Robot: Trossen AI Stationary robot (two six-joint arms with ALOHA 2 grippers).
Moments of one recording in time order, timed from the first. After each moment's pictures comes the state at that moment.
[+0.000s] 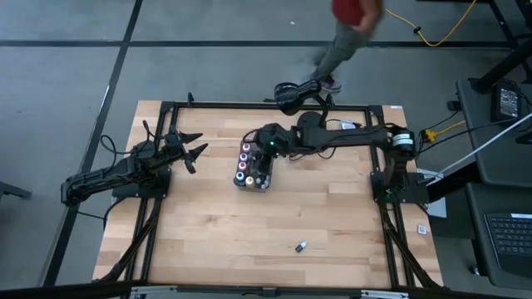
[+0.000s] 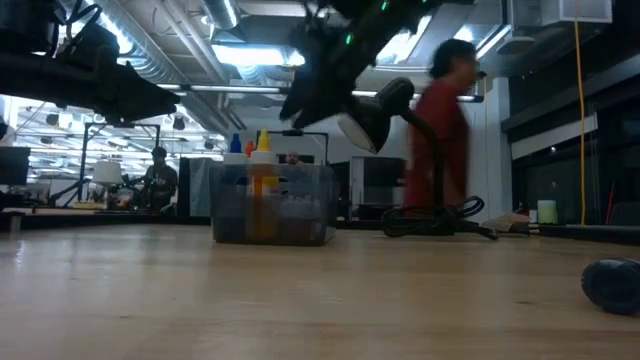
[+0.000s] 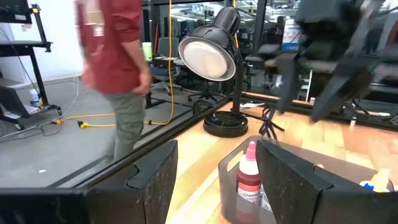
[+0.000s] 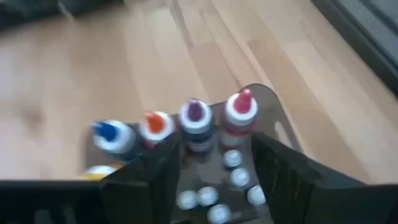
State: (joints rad) left arm 0.34 0.00 0.04 -0.03 -0.22 -0.04; right arm -0.10 1.89 1.51 -0.38 0.14 0.21
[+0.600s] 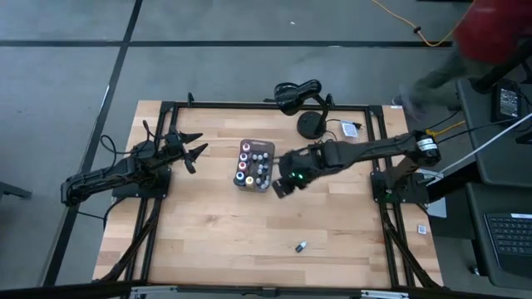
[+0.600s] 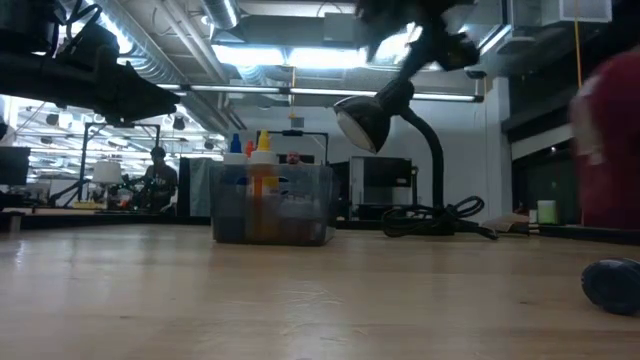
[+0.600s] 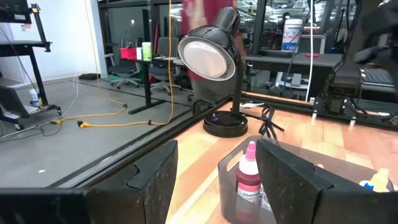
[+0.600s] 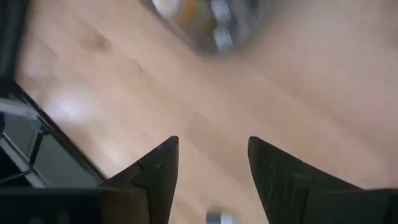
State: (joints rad) left arm 0.34 0.00 0.04 -0.03 -0.22 -0.04; right arm 0.12 1.69 1.51 -0.89 -0.02 1.13
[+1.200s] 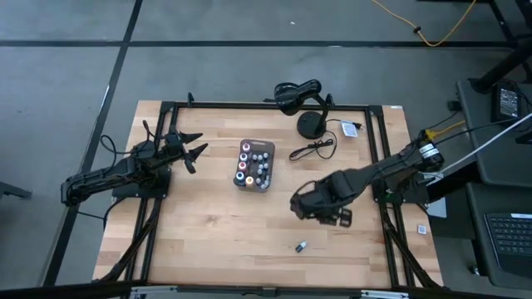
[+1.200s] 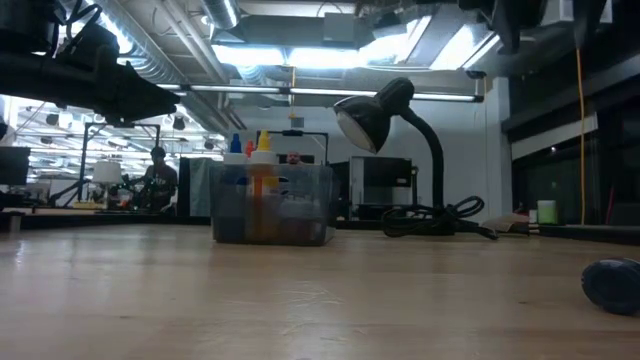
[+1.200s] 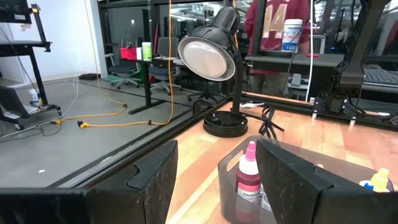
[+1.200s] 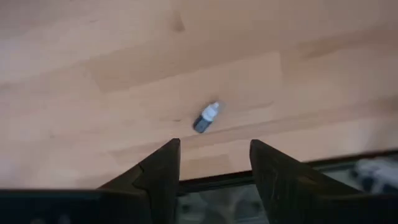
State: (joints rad) left arm 0.34 0.00 0.04 -0.03 -0.22 -0.04; right arm 0.38 1.70 1.51 -1.18 -0.16 2.22
